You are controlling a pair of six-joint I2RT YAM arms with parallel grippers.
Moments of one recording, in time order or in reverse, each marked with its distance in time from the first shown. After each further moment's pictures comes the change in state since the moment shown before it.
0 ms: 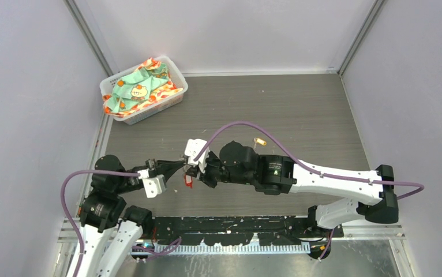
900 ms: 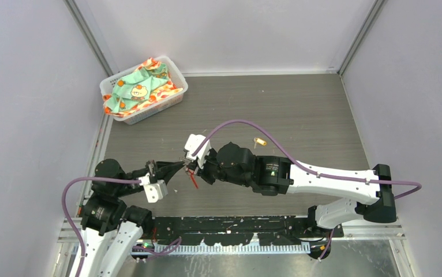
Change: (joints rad) left arm 0.000 -0.053 -0.047 0.010 -0.011 0.065; right arm 0.014 0.021 -0.008 0.034 0.174 0.037
